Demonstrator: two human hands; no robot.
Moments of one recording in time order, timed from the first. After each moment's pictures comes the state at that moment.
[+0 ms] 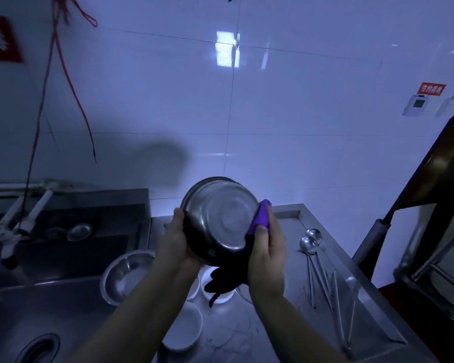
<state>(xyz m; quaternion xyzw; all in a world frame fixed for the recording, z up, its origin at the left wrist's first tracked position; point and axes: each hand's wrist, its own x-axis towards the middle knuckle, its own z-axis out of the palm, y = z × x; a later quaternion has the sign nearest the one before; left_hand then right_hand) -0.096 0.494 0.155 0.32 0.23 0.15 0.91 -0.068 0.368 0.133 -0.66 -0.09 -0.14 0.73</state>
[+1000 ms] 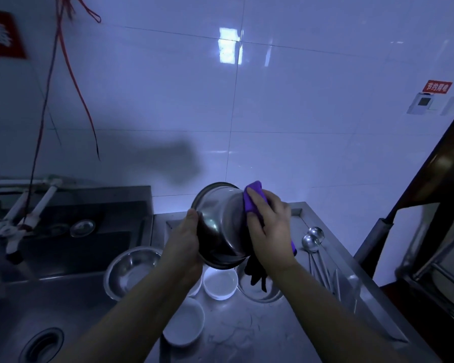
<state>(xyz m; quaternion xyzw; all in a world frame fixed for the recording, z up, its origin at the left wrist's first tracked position) -0.109 0.485 0.159 0.40 0.22 0.16 0.87 -0.030 0.356 0.151 -0.81 -0.31 -0.27 0.42</state>
